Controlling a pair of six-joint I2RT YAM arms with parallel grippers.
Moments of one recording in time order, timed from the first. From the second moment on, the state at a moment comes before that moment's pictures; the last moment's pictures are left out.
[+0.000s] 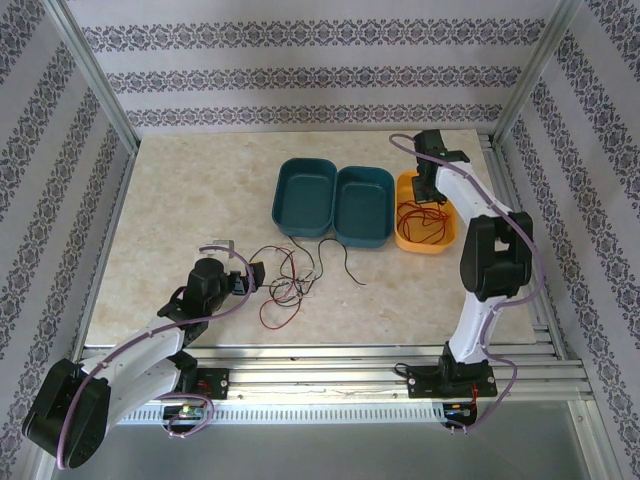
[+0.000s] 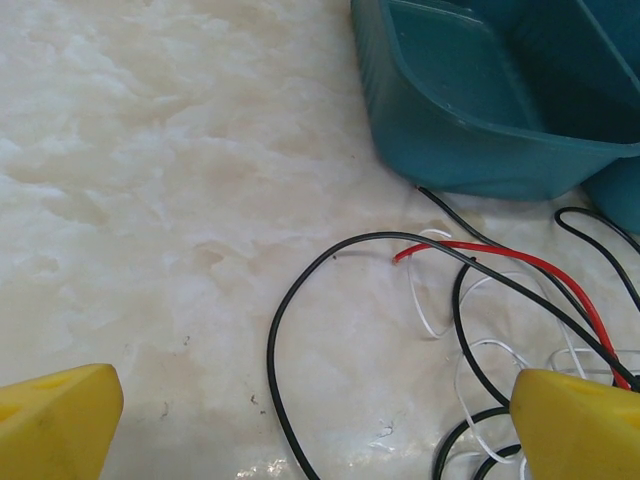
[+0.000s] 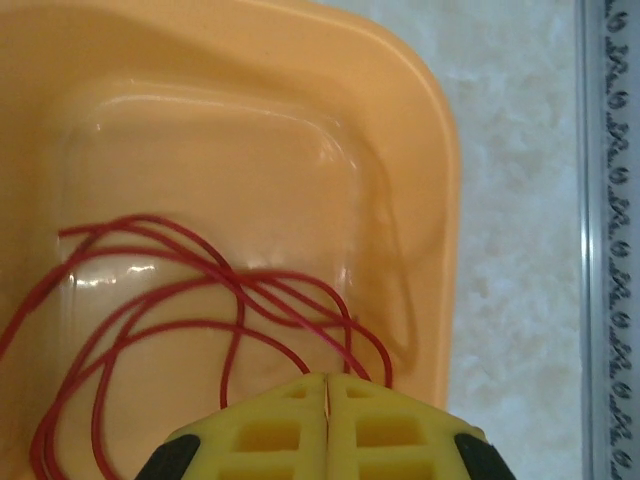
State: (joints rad) left arm -0.42 0.92 0.22 0.16 -0.13 -0.38; right arm 0.09 1.93 1.59 -0.84 0.34 0.06
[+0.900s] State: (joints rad) left arm -0.42 0.87 0.22 0.16 -0.12 -0.38; right arm 0.09 1.95 1.72 -0.87 0.27 0.07
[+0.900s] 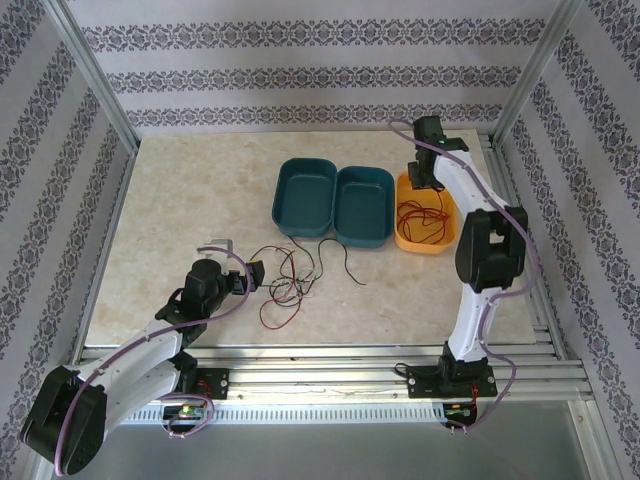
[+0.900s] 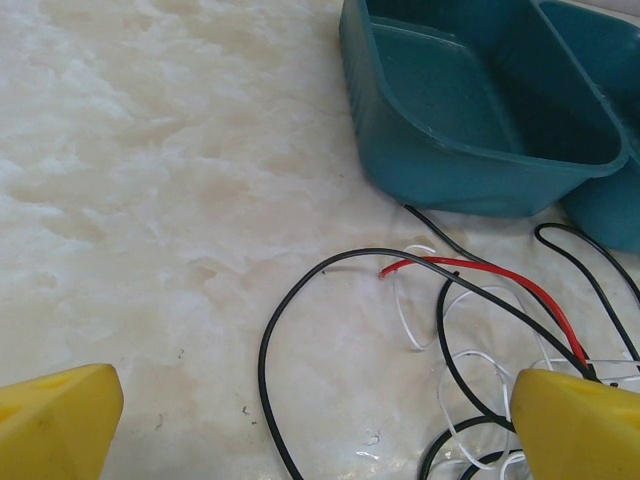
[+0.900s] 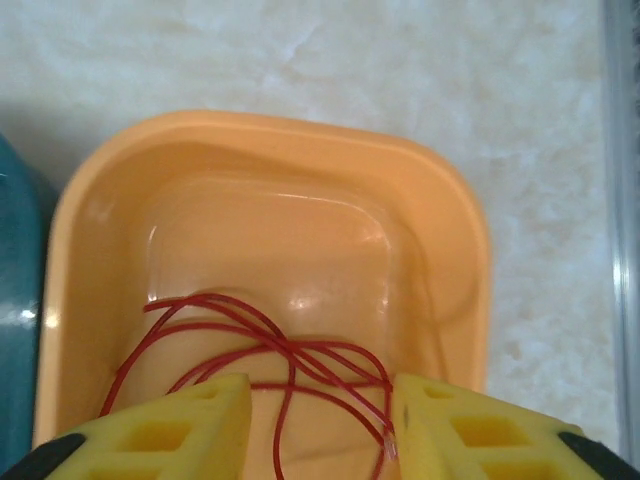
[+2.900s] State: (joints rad) left arm -0.41 1.11 0.39 -0.04 -0.17 -0.69; right arm 0.85 1.67 1.31 -0.58 0.06 0.49
